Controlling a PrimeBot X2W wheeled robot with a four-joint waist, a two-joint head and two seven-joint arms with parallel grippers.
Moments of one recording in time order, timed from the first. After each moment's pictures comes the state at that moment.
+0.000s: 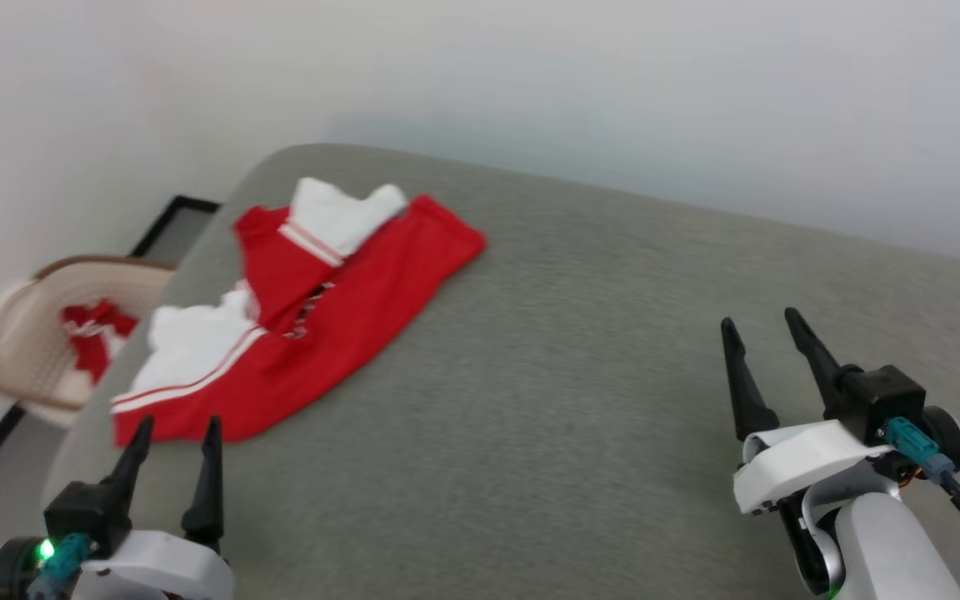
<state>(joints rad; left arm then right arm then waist) -0.10 0.25 0.07 0.31 -0.20 -0.13 -0.26 -0.34 -0.05 0.06 0.42 0.09 0.13 -0.26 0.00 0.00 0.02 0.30</state>
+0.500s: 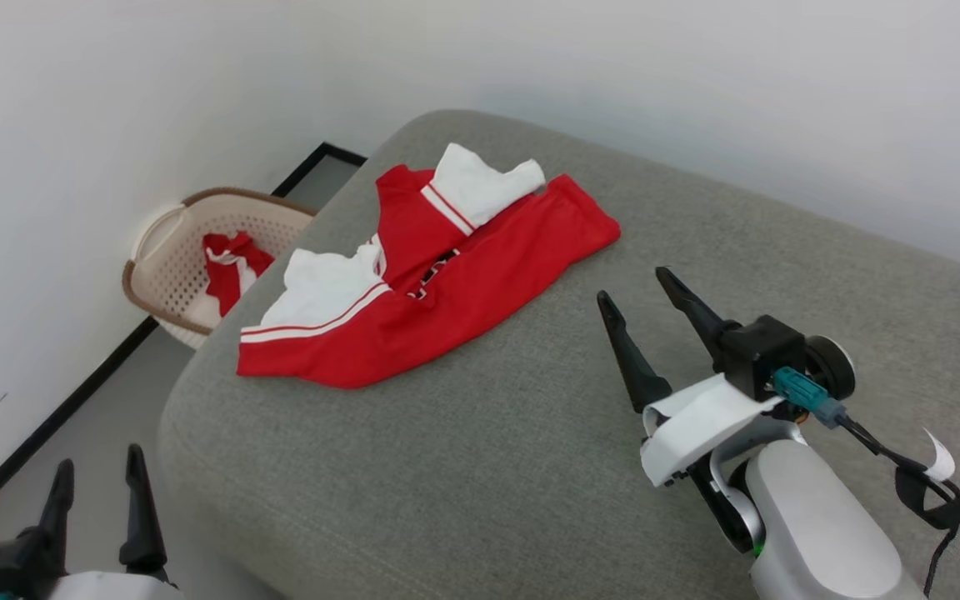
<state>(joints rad) -0.02 0.15 0.28 0.23 -0.19 -0.12 -0.26 -0.49 -0.05 0.33 0.50 0.19 0.13 -0.26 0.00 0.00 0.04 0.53</state>
